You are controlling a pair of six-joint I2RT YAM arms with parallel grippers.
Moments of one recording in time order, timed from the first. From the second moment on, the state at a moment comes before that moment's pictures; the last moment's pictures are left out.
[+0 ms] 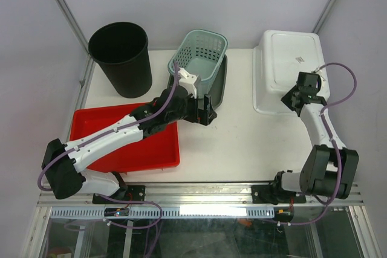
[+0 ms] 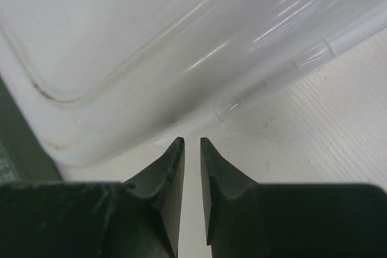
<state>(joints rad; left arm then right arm) -0.91 1.33 1.08 -0.23 -0.06 -0.51 -0.15 1.35 0.95 -0.44 0.14 0.59</state>
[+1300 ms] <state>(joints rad) -0.74 2.19 2.07 -0.63 -0.25 -0.15 -0.15 0.61 0.70 -0.81 -0.22 0.60</state>
